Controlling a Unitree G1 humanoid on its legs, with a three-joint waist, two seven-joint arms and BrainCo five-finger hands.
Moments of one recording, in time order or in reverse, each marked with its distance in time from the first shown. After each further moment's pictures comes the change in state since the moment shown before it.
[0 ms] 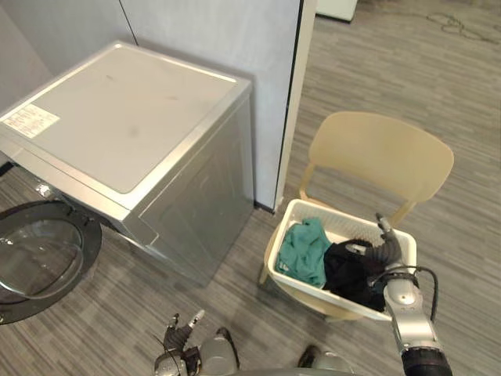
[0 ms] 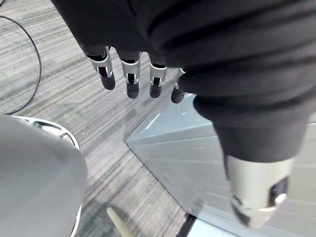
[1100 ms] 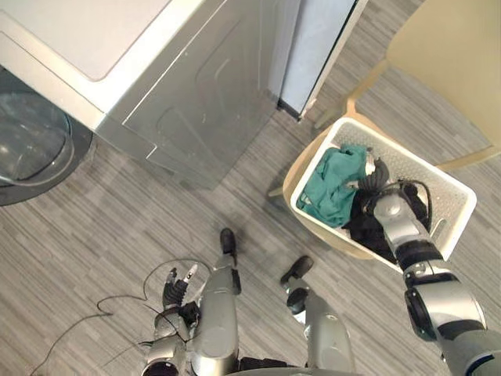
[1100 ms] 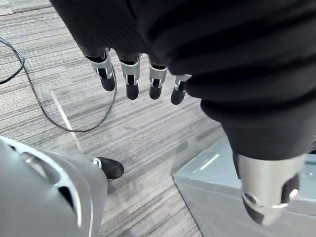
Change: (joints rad) left arm -0.159 0.035 -0.026 -0.076 -0.238 -0.051 0.009; right arm -0.740 -0.171 0.186 0.642 -0.062 0.028 -0.131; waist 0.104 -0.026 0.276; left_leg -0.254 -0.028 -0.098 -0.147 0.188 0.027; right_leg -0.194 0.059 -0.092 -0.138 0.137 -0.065
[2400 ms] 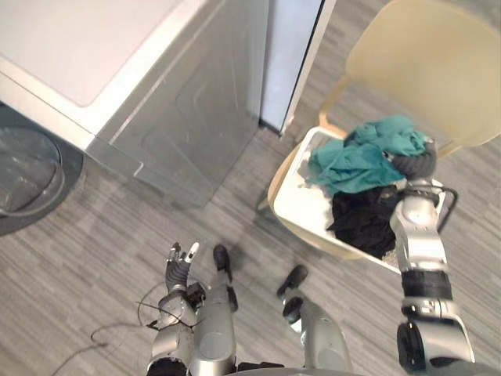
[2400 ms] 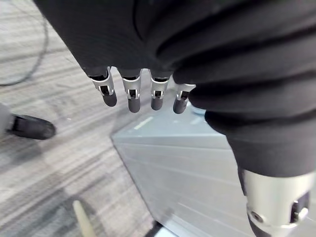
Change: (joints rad) left arm 0.104 -0.061 -0.016 -0.394 -0.008 0.026 -0.040; right arm 0.427 0.145 -0.331 -0.836 0.251 0.036 -0.072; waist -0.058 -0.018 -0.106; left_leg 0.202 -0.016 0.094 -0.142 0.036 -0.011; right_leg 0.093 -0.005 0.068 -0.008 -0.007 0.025
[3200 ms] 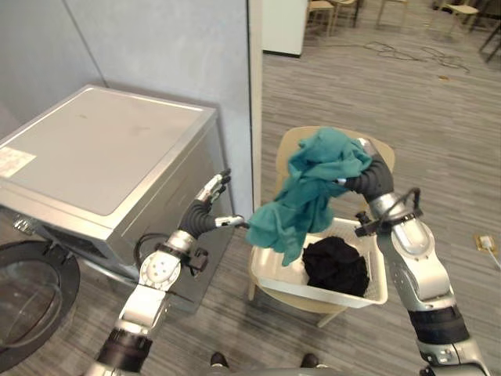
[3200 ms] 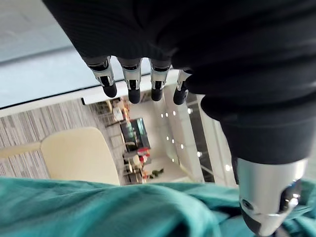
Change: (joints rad) left arm -0.254 0.412 -0.342 -0.362 0.135 -0.033 -0.278; right arm 0.059 -0.130 0.382 -0.353 0.438 -0.119 0.432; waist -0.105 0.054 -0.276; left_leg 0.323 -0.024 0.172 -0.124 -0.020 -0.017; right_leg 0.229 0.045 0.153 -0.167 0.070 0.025
